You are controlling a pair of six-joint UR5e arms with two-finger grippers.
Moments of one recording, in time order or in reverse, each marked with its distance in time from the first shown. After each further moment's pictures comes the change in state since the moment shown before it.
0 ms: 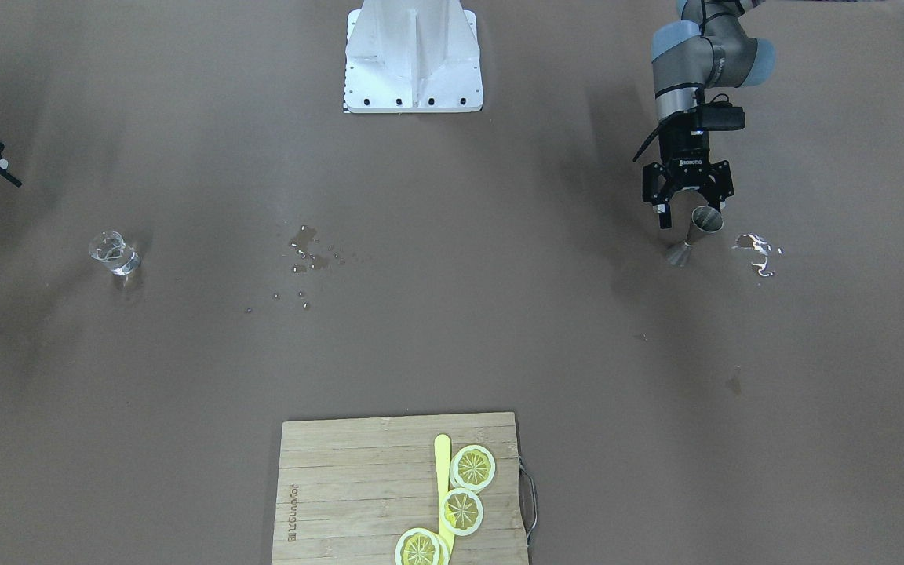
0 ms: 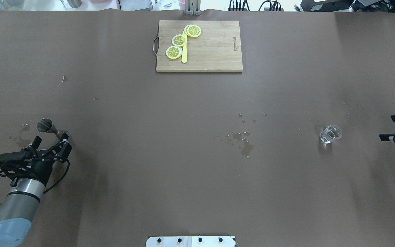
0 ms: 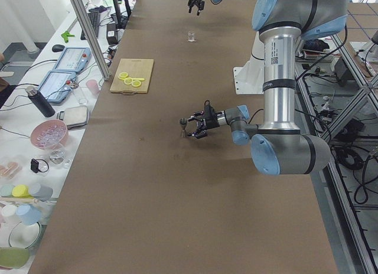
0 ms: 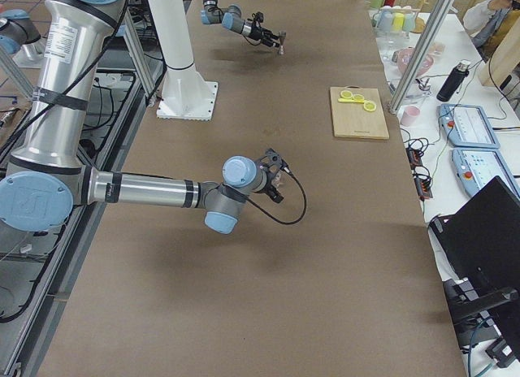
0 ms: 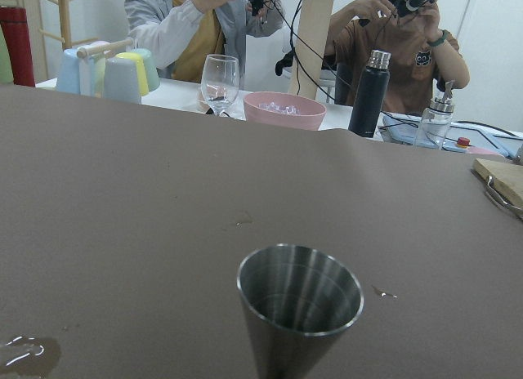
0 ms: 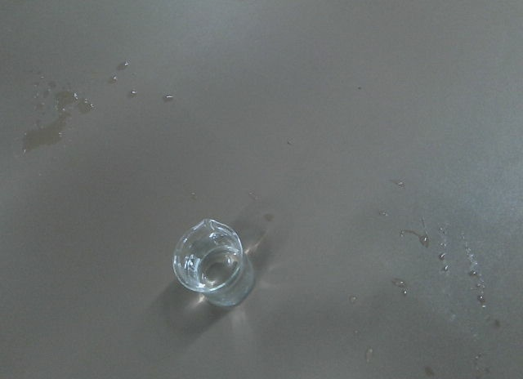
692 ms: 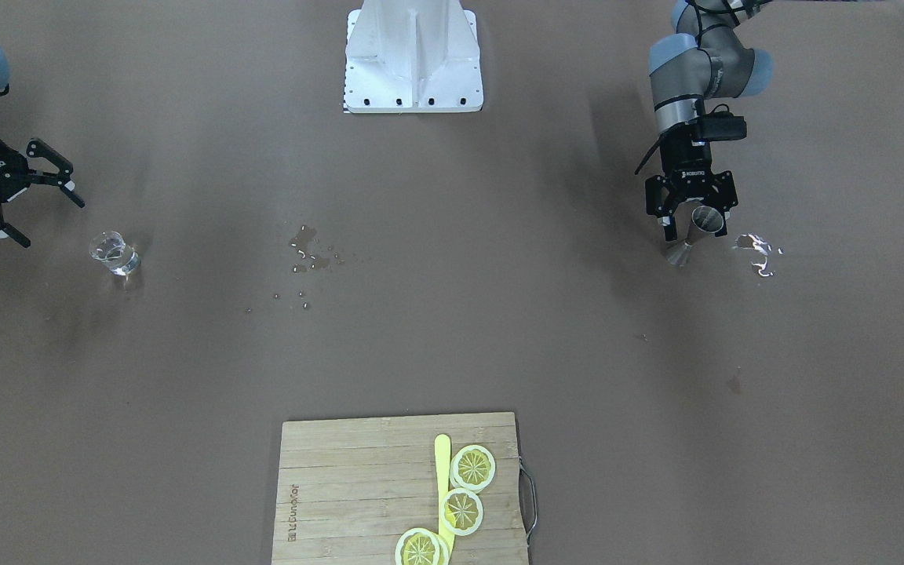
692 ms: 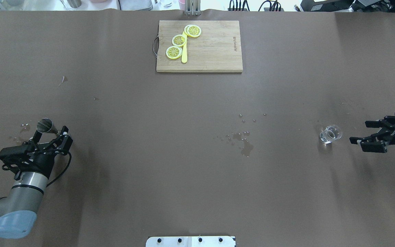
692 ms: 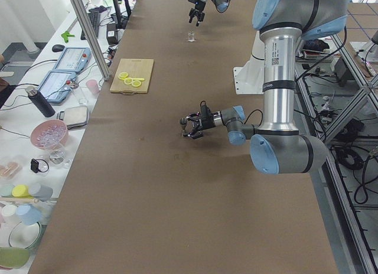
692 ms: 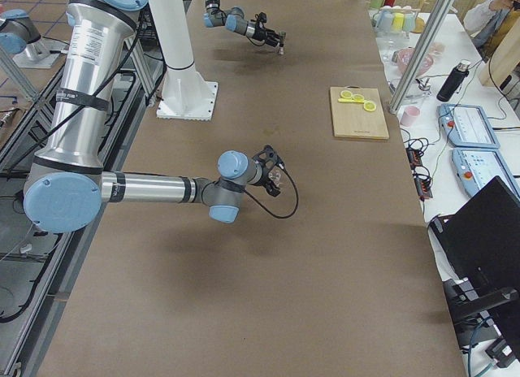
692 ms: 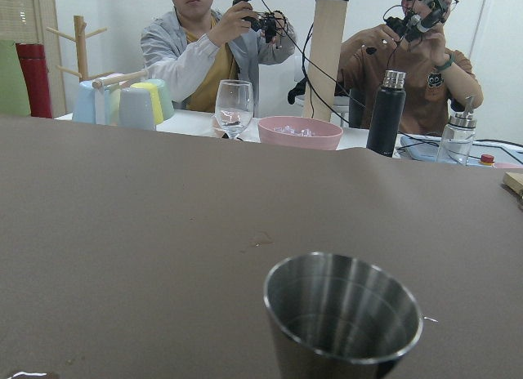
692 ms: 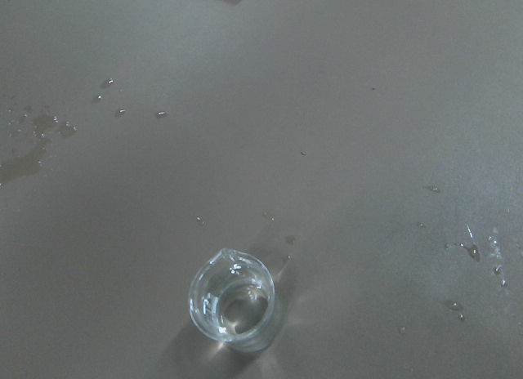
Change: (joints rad) left arm -0.041 -0.037 0.025 0.003 0.003 0.005; right arm -0.254 0.008 -0.002 0.096 -0.346 0.229
